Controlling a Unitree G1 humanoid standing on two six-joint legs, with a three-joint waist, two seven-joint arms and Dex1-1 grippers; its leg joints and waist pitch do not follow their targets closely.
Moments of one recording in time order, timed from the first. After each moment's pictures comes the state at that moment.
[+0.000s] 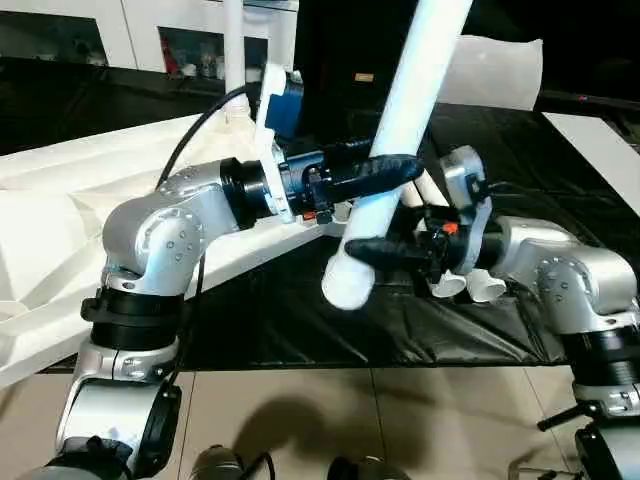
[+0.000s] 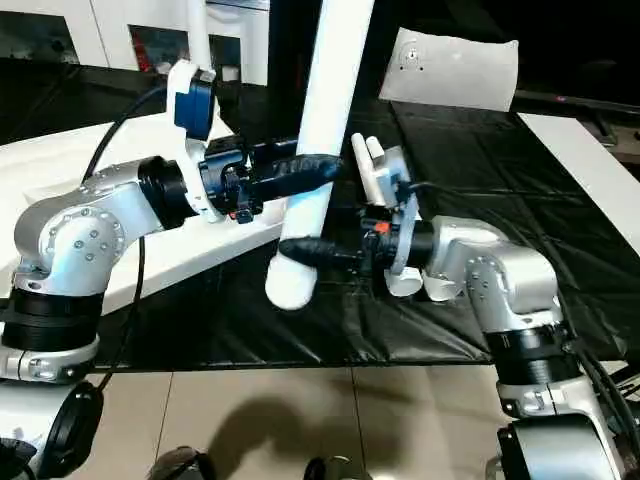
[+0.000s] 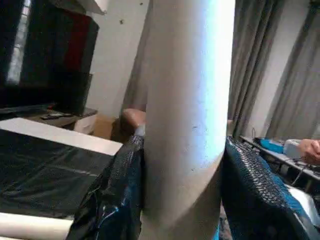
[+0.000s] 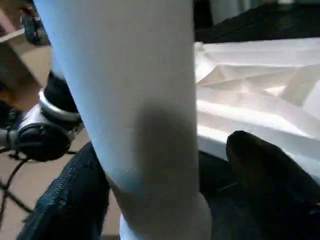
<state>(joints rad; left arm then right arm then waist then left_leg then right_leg) -0.77 0.24 0.00 -0.01 -0.72 0.81 -0.94 -0.60 -0.45 0.10 0.12 0.64 0.70 1.21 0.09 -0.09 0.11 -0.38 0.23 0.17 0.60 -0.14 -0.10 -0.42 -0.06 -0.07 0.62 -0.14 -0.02</state>
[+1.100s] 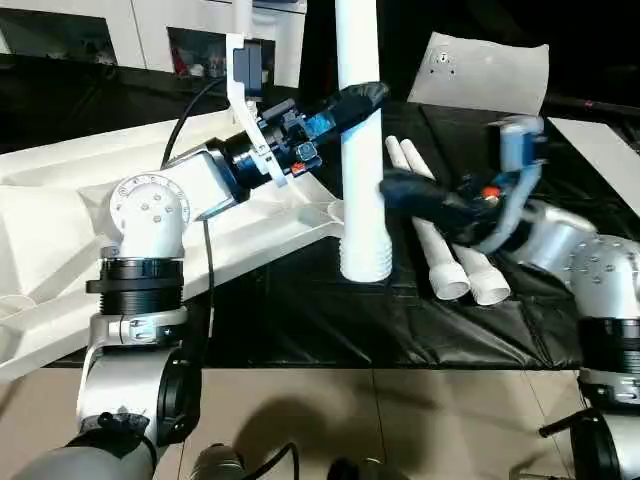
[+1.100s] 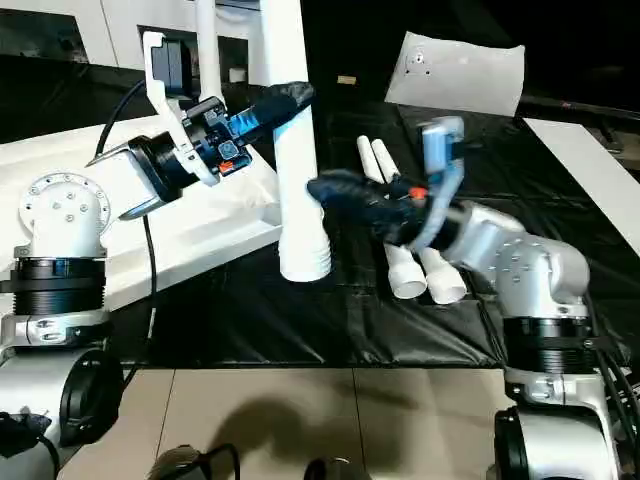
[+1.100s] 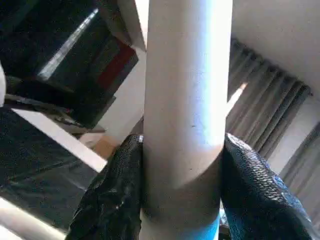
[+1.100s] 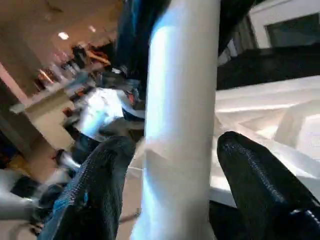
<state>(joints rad) -0.87 0.19 0.21 0.19 -0.88 0.97 -0.69 -0.62 -0.41 -0.08 0.11 0.81 0.86 1.05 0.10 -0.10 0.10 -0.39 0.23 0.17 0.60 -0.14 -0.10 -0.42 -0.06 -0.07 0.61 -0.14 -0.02</state>
